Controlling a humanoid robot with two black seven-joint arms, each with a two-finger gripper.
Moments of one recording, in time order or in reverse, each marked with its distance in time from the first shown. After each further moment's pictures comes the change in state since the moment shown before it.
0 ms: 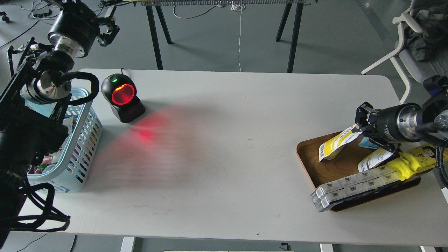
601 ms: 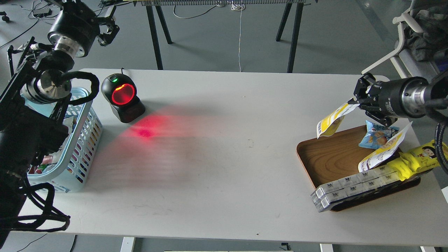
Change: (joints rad) left arm -0.001 0.001 0.002 -0.001 0.000 0.003 0.000; right arm 0.038 -0.060 0.190 0.004 0.032 -0.005 0.000
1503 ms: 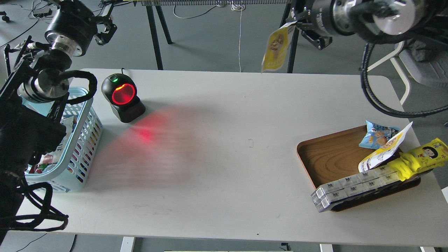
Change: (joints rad) left arm -0.004 0.010 0.000 -0.001 0.000 0.005 0.000; right arm 0.268 0.554 -0.010 -0.250 0.255 -0.249 0.000
